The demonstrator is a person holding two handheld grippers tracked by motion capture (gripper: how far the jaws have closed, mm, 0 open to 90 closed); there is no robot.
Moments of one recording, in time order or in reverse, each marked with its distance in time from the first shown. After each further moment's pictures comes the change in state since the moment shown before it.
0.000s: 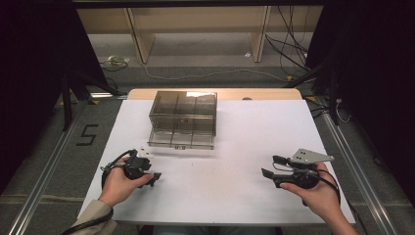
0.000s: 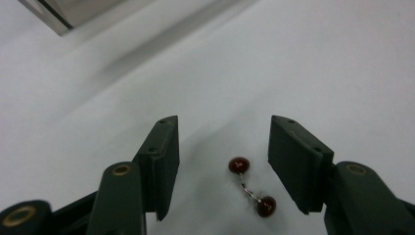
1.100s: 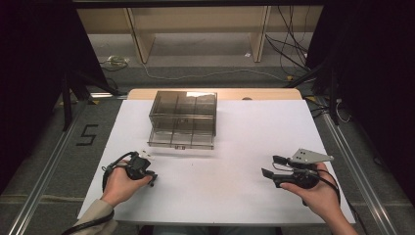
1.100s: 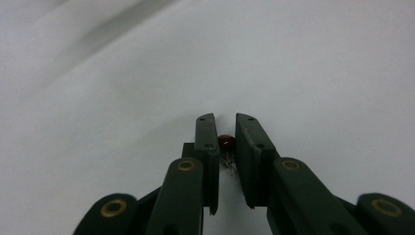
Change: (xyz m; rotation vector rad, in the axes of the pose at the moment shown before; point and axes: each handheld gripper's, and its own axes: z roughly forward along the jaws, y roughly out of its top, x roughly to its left) left arm 0.002 -0.001 0.004 0.076 -0.023 -0.020; right arm -0.001 0.000 0.000 0.002 -0.003 0.000
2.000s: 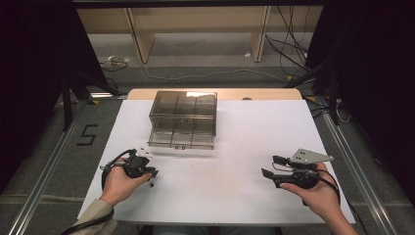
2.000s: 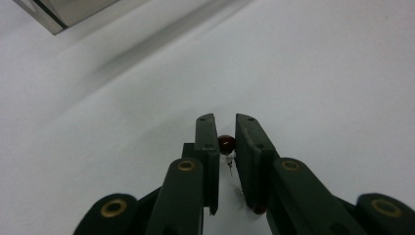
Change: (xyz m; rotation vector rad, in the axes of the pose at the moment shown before) left arm 0.002 0.003 -0.008 -0.092 -0.003 0.007; right arm 0.000 0.000 0.000 0.003 0.000 -0.006
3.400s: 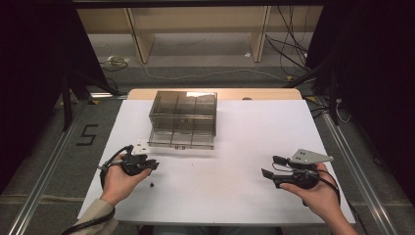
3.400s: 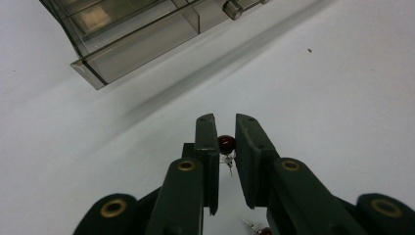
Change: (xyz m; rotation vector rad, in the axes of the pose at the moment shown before) left arm -0.001 0.007 -0.012 -0.137 0.059 0.016; right arm 0.000 0.000 0.000 -0.003 0.000 -0.002
